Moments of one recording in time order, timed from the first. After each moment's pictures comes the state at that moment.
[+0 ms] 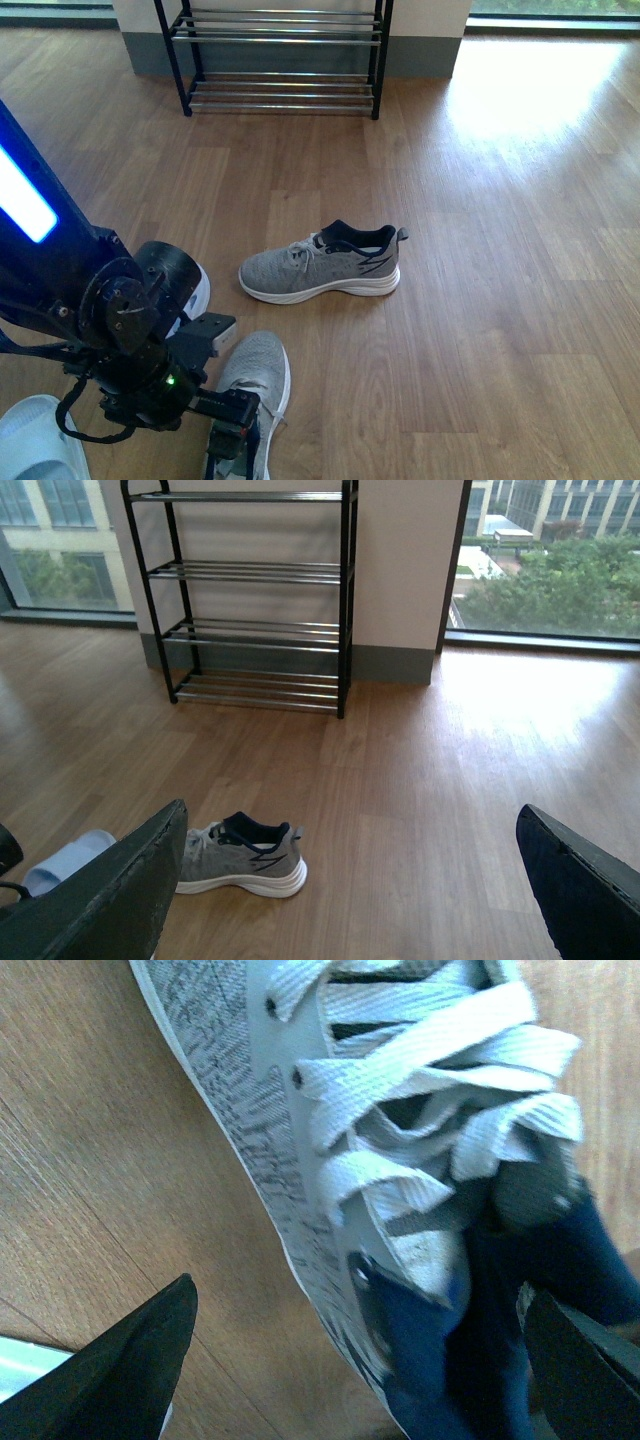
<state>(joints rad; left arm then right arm) -0.29 2.71 1.24 -0.09 0.26 0.04 0.00 0.00 0.02 0.00 0.00 -0.01</state>
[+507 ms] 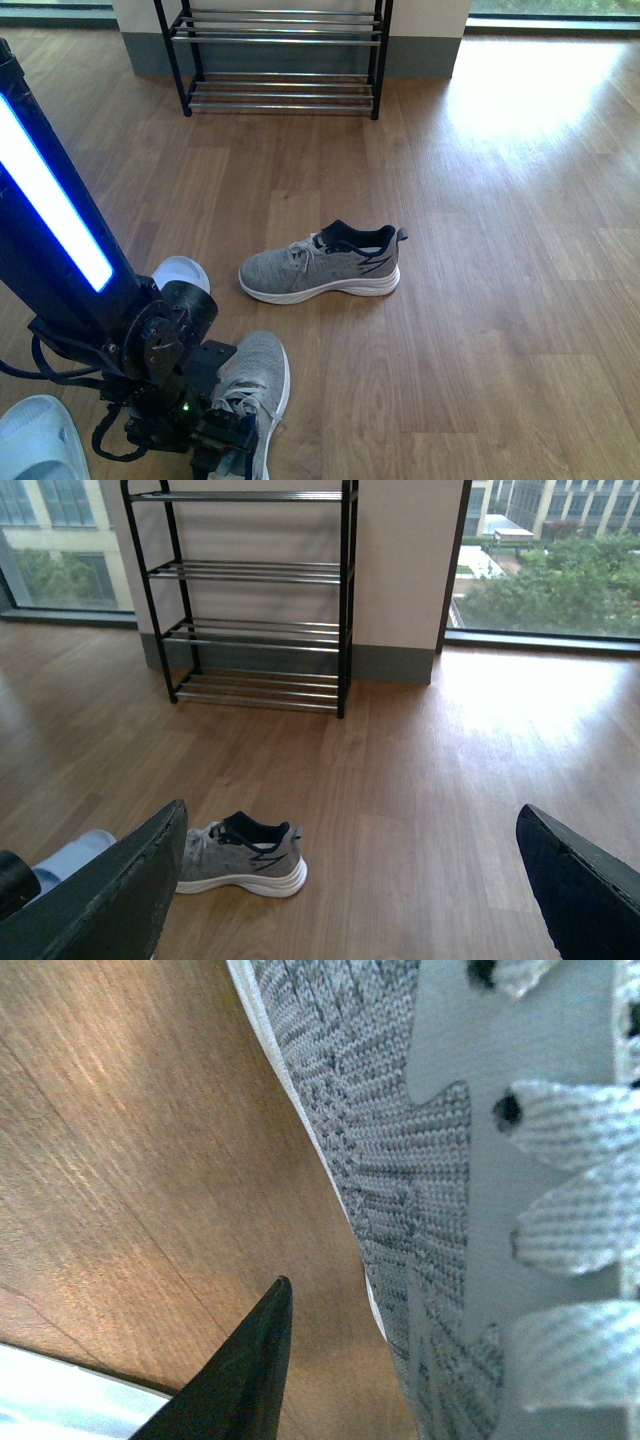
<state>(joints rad) -0.29 2.81 1.28 -0.02 0.11 0.06 0.00 0.00 0.02 0.00 0.00 -0.01</state>
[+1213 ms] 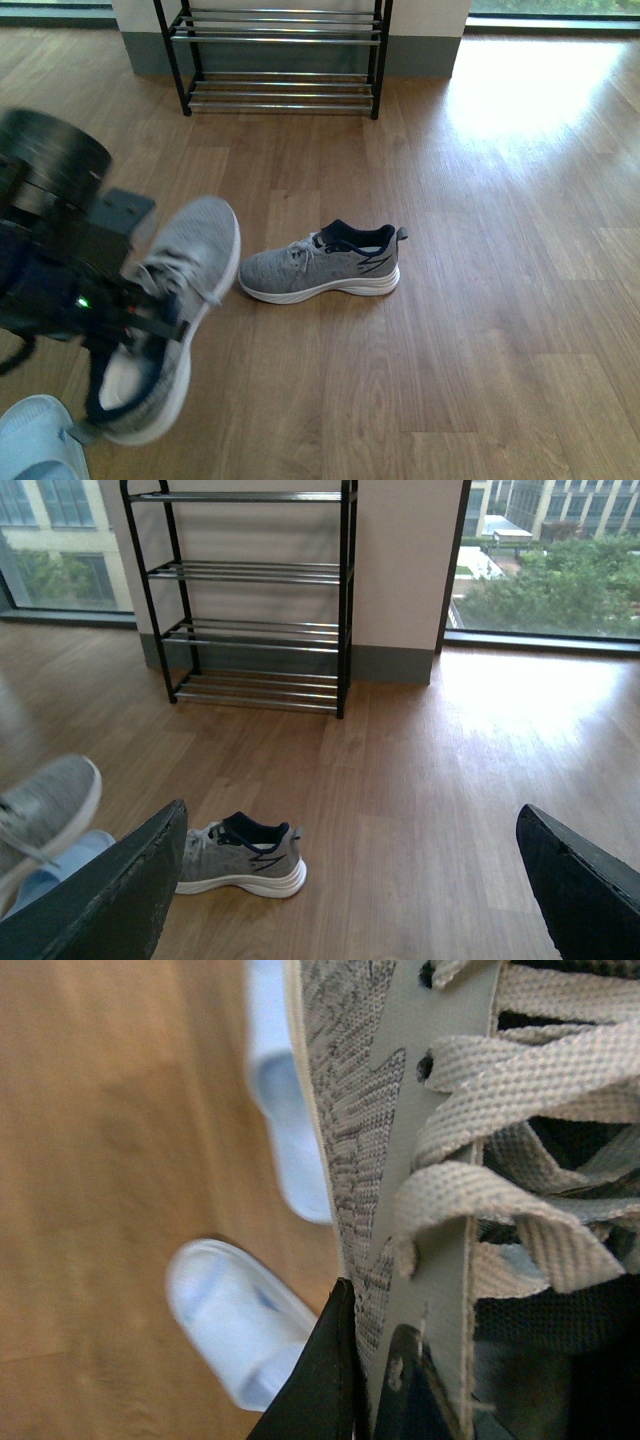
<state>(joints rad) -0.23 2.01 0.78 0.19 -0.21 0.09 0.00 0.00 0.02 0.00 0.00 -0.01</state>
